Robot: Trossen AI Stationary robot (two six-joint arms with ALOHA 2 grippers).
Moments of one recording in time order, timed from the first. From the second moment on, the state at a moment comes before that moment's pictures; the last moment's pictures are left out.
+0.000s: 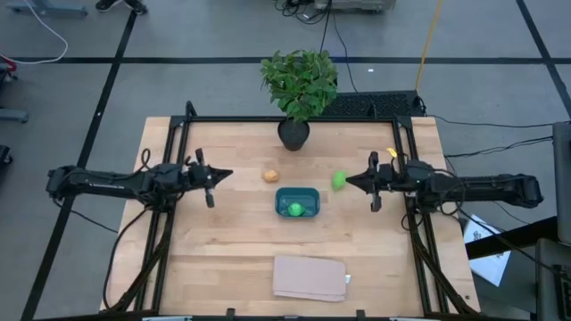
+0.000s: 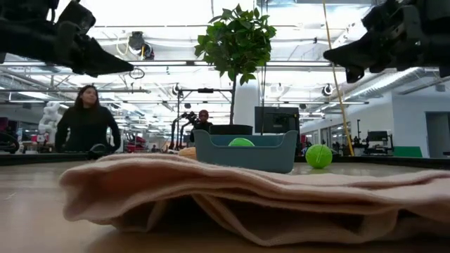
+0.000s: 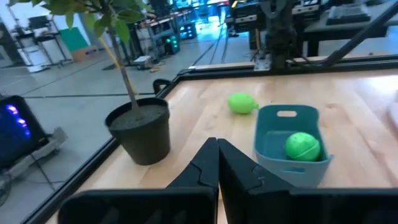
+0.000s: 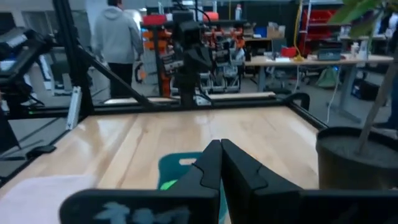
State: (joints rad) left arm 0.02 0.45 0.17 0.17 -0.26 0.13; right arm -0.14 0.51 0.10 0.41 -0.10 0.04
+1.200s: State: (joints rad) left arm 0.03 0.25 0.17 -0.04 -0.18 0.13; right arm -0.14 0.31 0.05 0.28 -0.07 -0.01
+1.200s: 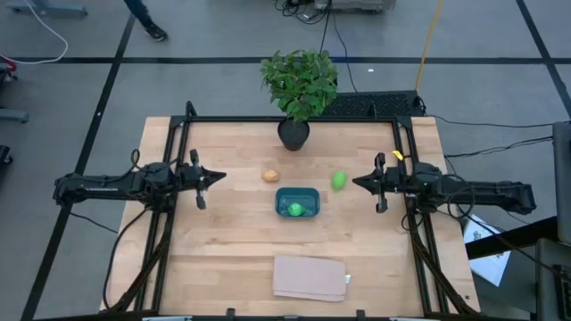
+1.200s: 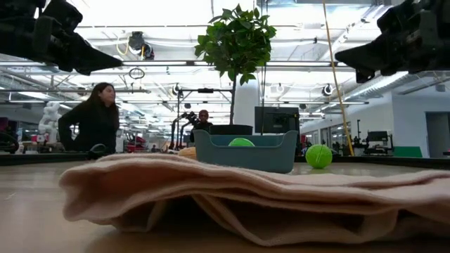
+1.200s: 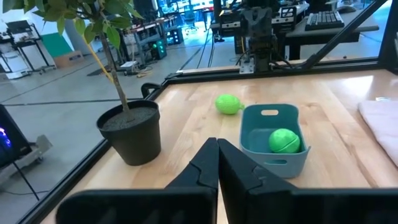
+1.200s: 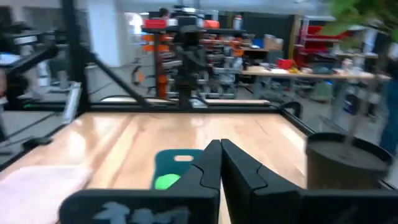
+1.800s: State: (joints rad) left arm 0.03 0.25 0.17 -0.04 -0.18 0.13; right arm -0.20 0.49 0.20 0.13 0.05 0.06
